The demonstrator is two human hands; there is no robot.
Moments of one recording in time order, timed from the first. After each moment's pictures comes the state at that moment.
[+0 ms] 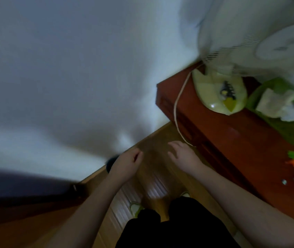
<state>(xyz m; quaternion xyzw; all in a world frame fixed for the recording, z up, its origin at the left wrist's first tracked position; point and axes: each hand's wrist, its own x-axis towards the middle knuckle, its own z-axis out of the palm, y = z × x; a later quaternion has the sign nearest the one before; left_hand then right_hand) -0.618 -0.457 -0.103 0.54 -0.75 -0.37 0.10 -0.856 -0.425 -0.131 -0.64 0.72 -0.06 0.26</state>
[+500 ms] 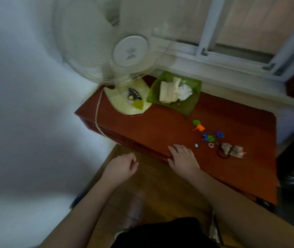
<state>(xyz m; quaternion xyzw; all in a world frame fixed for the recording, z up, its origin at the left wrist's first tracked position) -0.832 -0.388 -0.056 0.29 -0.93 -0.22 -0.03 -1.043 -0.242 -0.100 -0.50 0.85 -0.01 0.15</state>
